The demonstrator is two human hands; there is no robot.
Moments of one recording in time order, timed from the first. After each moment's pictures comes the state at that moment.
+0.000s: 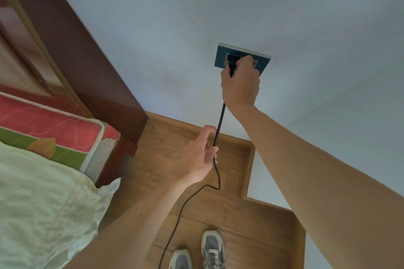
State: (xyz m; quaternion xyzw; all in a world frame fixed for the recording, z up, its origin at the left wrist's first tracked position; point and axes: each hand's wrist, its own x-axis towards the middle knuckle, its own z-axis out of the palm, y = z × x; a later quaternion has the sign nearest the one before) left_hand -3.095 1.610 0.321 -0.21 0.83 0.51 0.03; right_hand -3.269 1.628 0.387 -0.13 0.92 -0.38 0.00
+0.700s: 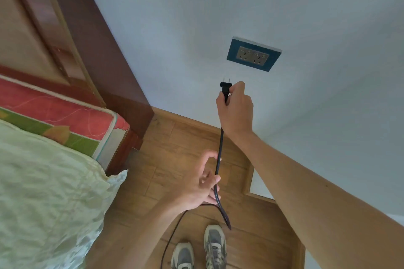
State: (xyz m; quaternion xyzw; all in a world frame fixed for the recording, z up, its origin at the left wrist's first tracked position) left_hand -3.011 1.633 0.340 -0.25 0.66 0.69 0.16; right_hand -3.188 1.653 0.358 -0.23 0.90 -0.37 0.03
